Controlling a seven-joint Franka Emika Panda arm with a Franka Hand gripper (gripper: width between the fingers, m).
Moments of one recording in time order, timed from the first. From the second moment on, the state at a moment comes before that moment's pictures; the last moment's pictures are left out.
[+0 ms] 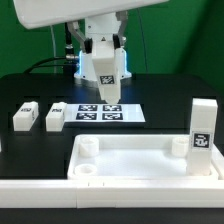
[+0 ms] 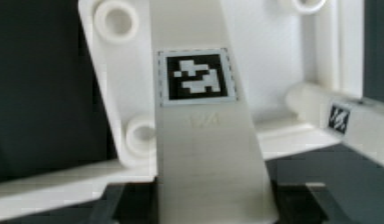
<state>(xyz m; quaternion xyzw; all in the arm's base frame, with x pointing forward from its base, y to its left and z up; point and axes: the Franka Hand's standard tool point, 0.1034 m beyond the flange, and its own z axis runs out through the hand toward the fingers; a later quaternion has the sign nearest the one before) 0.598 -0.037 0.190 -0.99 0.09 -0.04 0.09</state>
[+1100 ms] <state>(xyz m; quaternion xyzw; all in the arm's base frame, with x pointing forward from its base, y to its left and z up) 0.634 -0.084 0.189 -0.96 0.08 -0.26 0.00</state>
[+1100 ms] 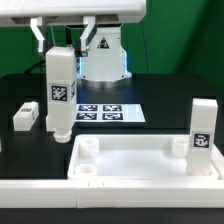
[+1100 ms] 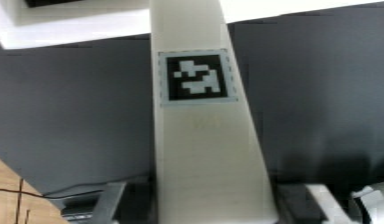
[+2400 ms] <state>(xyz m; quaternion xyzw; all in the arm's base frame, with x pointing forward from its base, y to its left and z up) 0.624 -0.086 0.187 -0.94 0.10 -0.33 0.00</state>
